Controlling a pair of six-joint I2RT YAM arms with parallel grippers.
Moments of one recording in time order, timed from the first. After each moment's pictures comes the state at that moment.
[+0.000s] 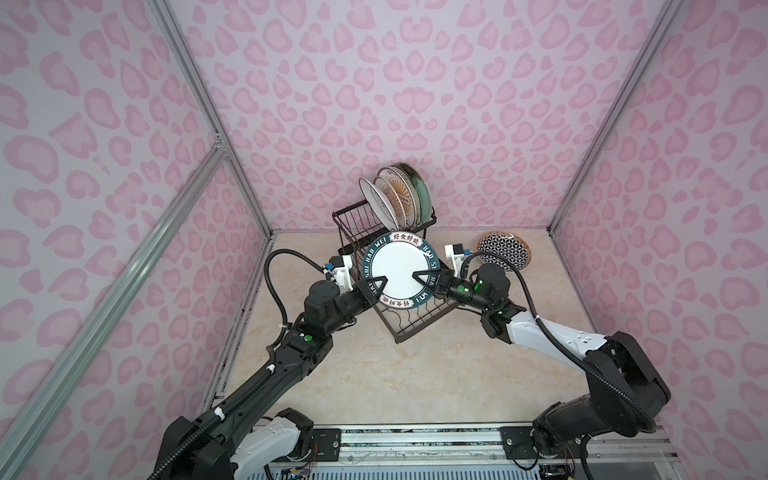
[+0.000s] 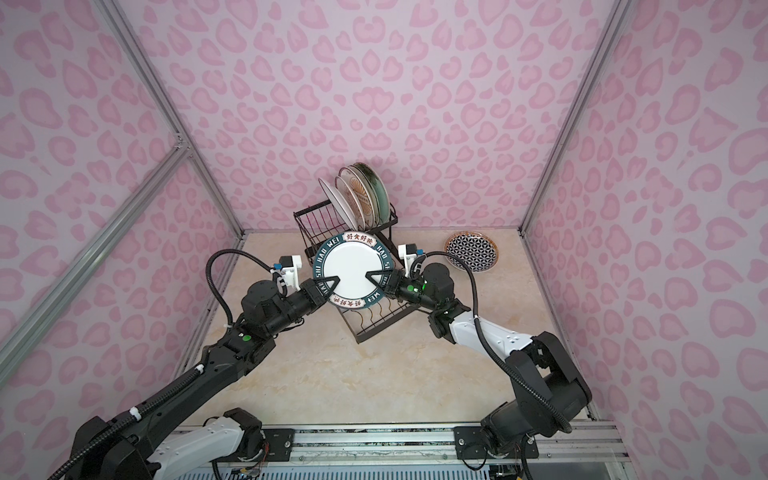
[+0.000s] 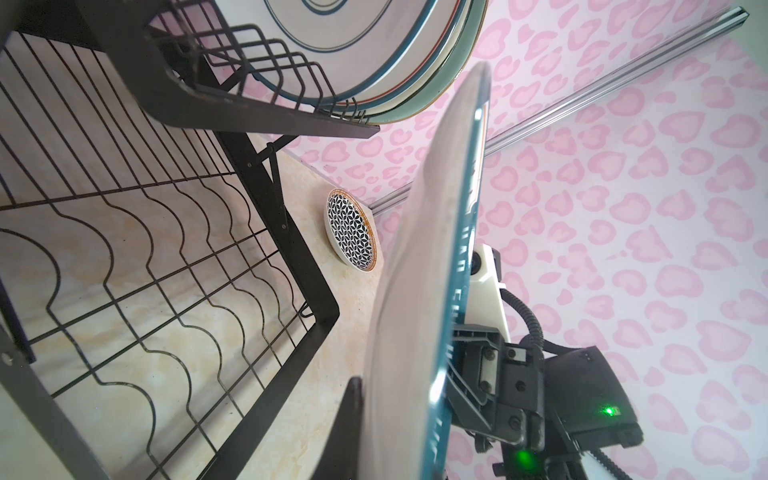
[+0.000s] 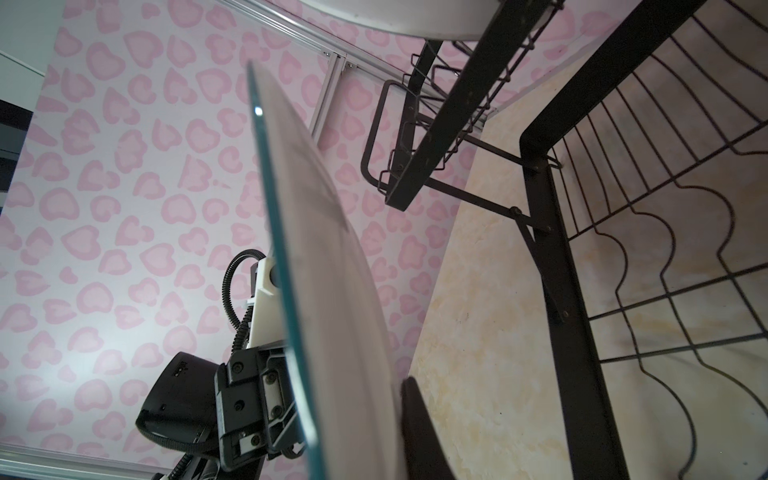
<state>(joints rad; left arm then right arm) -0.49 1.06 0.68 0.23 0.28 -1.00 0.54 1.49 0.82 0.64 -0.59 1.17</state>
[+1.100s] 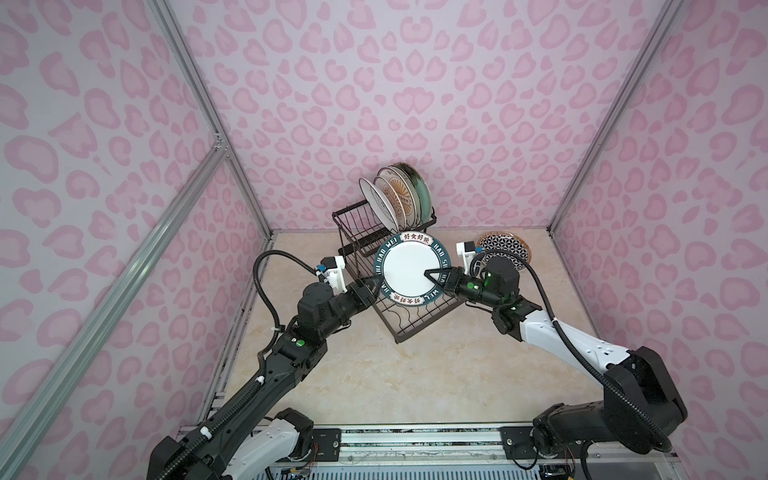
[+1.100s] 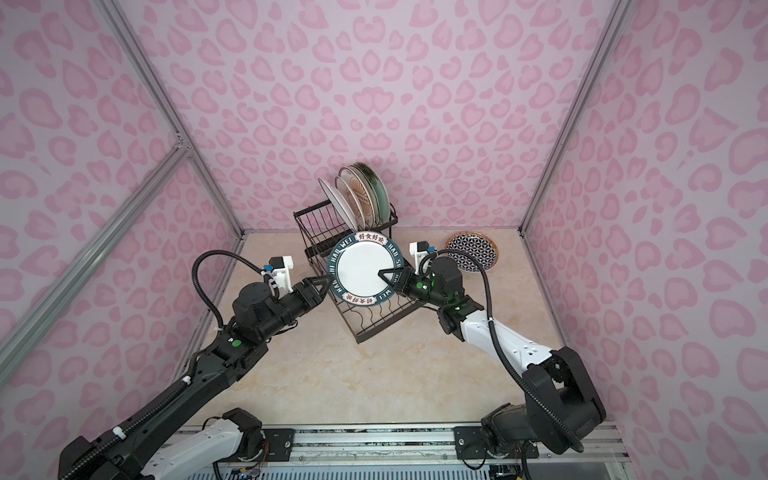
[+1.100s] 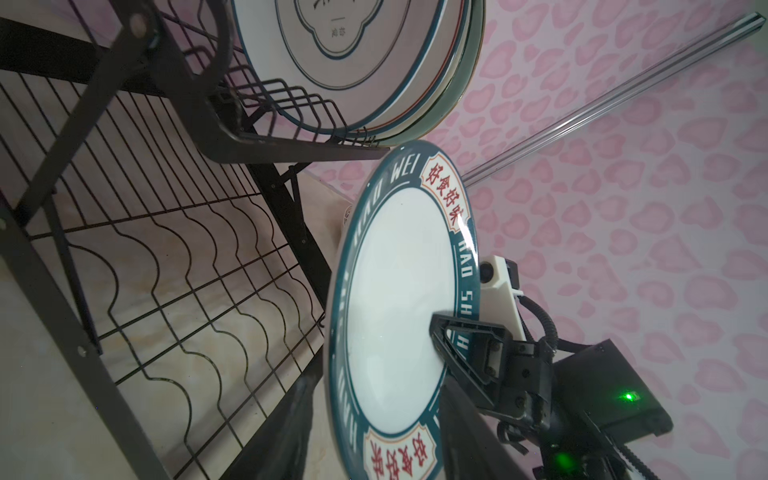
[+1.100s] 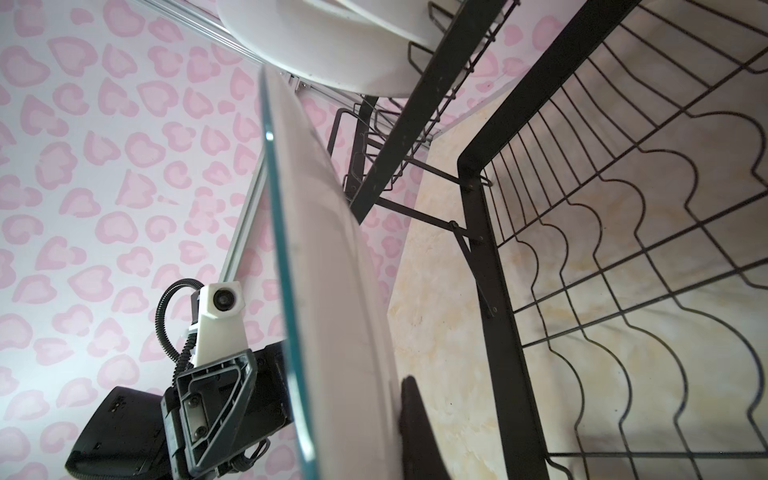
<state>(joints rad) -0.47 0.96 0.70 0.08 0.18 -0.94 0.48 1.40 0.87 0.35 -0.55 1.04</state>
